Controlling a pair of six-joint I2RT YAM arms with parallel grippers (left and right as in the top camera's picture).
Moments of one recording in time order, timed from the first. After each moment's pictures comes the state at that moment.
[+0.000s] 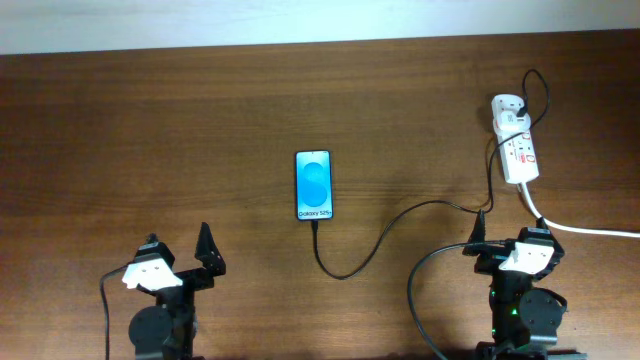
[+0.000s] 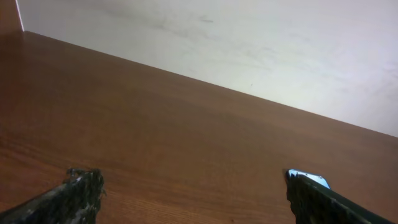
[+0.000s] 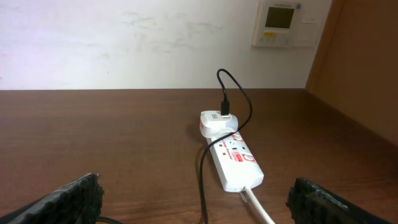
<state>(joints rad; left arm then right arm) 0.06 0.02 0.04 -0.13 -0.02 -0.25 -0.13 0.01 0.01 -0.07 0.09 -0.05</state>
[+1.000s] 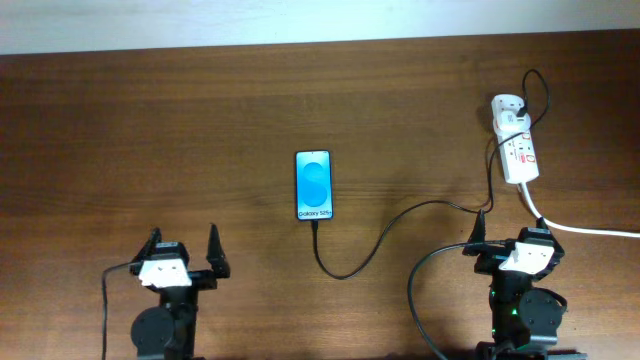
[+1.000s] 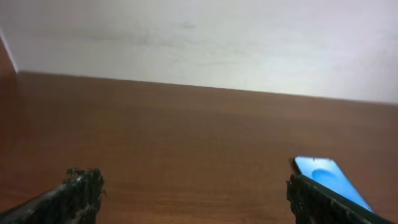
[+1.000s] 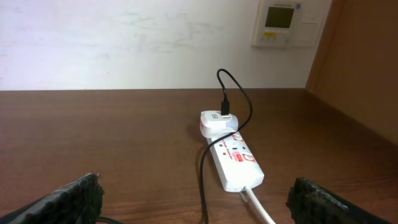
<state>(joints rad) 0.03 0.01 0.02 -0.08 0.01 -0.05 -0.13 0.01 0.01 -0.07 0.09 -0.05</state>
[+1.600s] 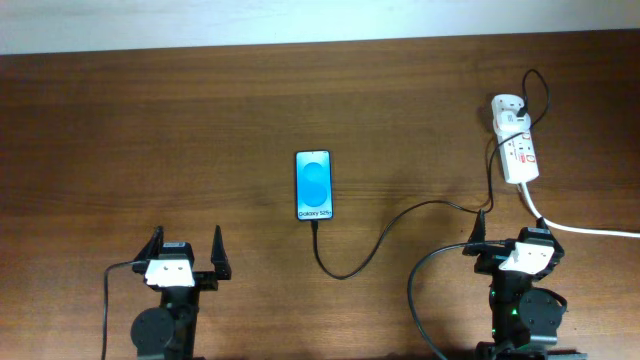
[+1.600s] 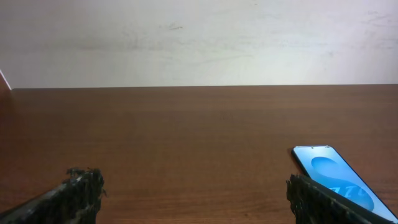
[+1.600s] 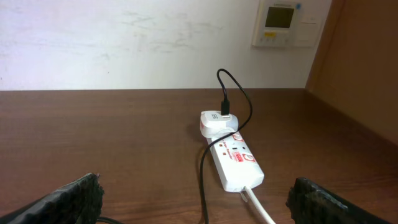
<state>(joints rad) 0.03 0.01 0.02 -0.08 0.05 0.02 -0.13 0.01 0.01 -0.06 0.09 -0.05</state>
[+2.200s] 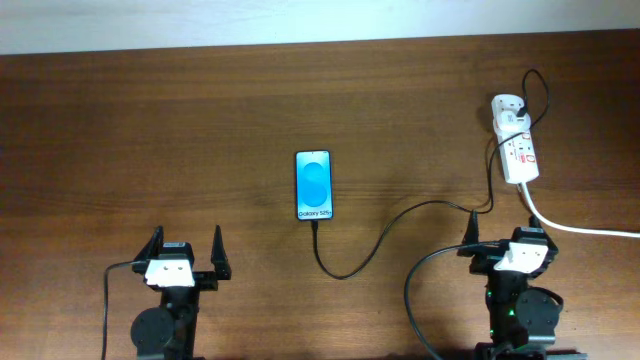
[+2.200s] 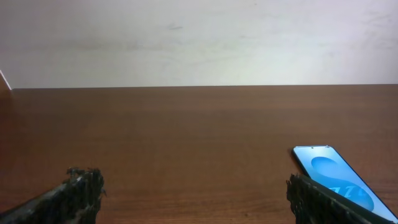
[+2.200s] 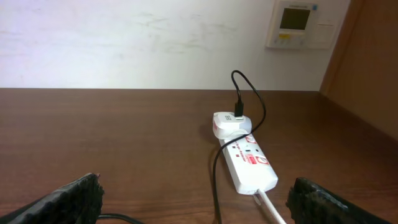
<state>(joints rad) 0.03 0.01 0.02 -0.08 0.05 0.02 -0.07 0.01 0.01 -0.06 0.09 -0.05</state>
